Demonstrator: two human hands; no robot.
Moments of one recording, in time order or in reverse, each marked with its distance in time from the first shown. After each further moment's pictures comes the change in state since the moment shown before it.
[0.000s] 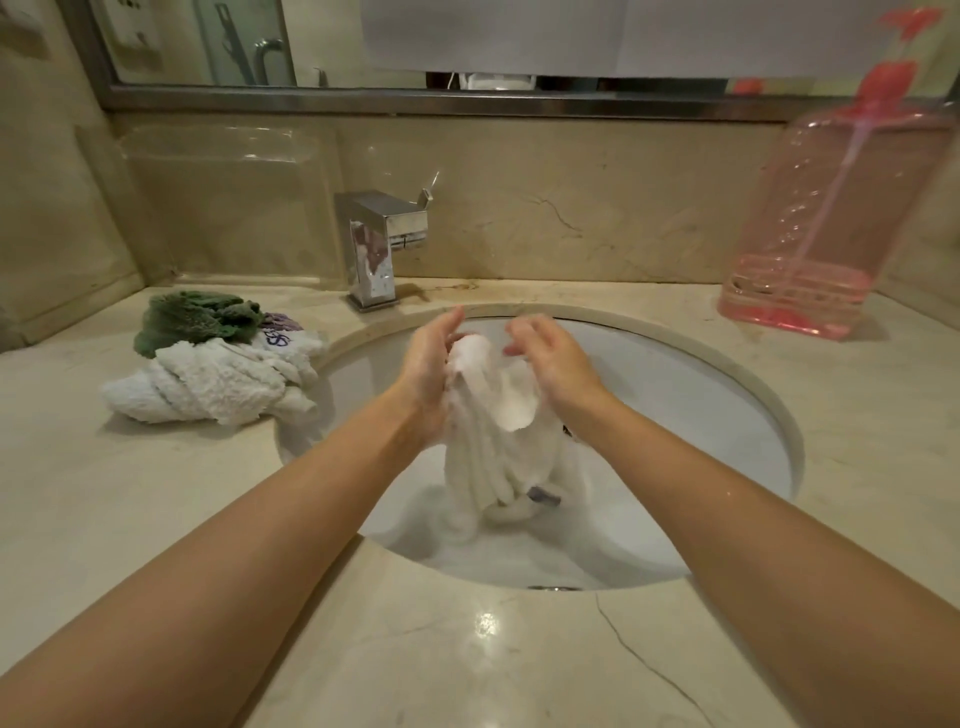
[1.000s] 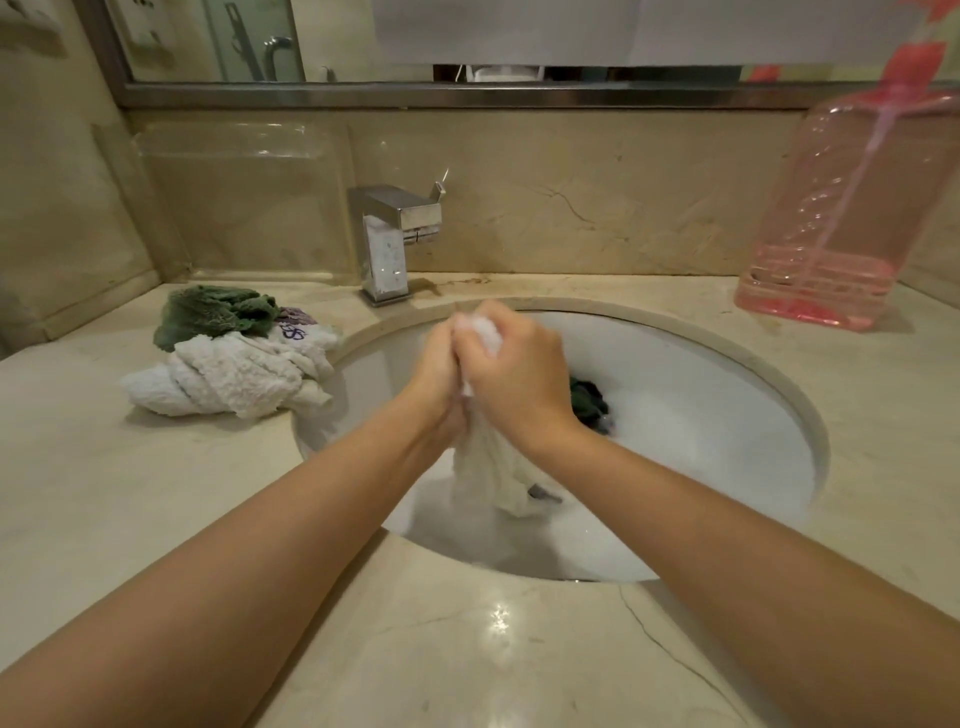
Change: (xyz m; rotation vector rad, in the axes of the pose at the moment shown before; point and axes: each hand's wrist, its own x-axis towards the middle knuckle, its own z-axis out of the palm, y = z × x) left_hand 0.004 -0.010 0.003 -0.021 0.162 0.183; right_hand -0.035 -0.032 0.047 -0.370 0.283 -0.397
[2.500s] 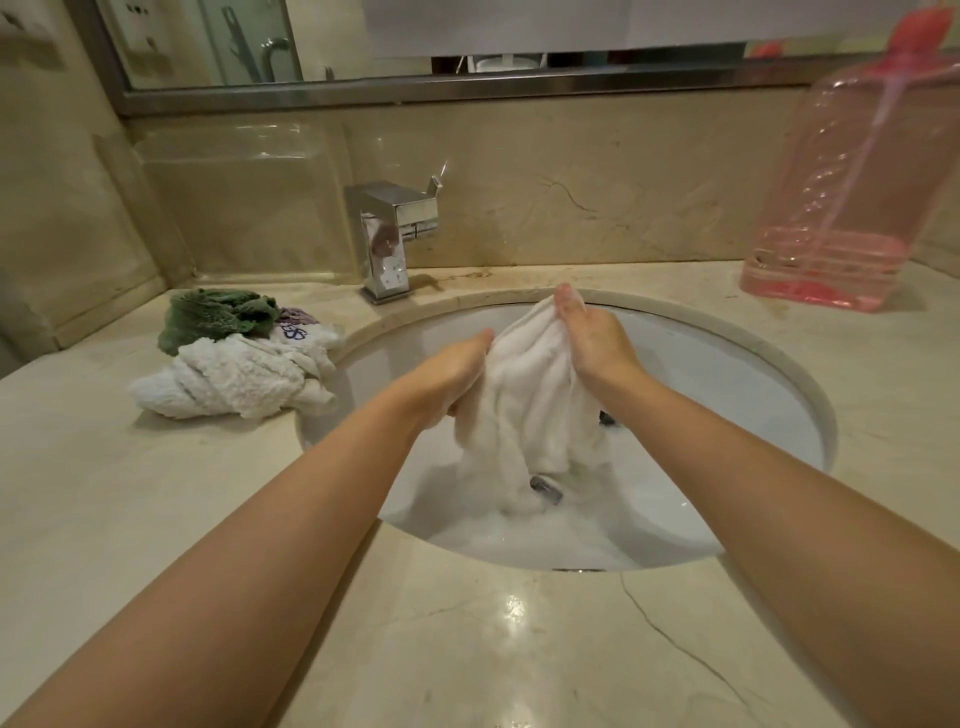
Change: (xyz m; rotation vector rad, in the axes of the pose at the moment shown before) left_hand 0.009 0.003 -0.008 0.751 -0.103 -0.054; right_hand 0.035 0.066 -0.033 0.269 -0.155 0.496
